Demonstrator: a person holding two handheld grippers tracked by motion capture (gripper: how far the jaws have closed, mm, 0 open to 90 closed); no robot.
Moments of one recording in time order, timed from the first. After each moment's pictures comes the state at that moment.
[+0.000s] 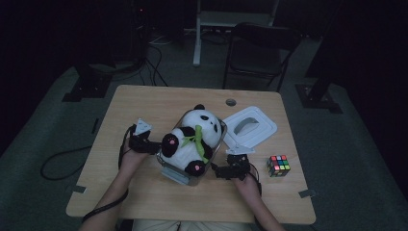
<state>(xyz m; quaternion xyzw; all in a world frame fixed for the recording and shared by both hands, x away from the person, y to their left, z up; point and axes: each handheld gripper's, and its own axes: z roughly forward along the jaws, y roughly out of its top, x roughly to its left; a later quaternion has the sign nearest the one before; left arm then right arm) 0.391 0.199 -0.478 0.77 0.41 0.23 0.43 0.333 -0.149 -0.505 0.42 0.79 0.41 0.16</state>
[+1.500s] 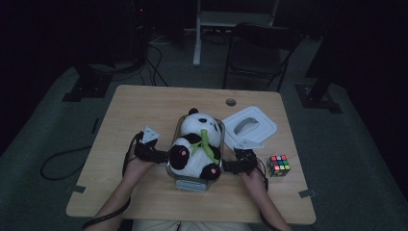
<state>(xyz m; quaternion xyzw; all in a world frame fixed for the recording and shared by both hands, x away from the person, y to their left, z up) 0.364 0.178 -0.476 0.79 0.40 0.21 0.42 0.351 -0.173 -0.503 0.42 0.79 0.42 0.16</state>
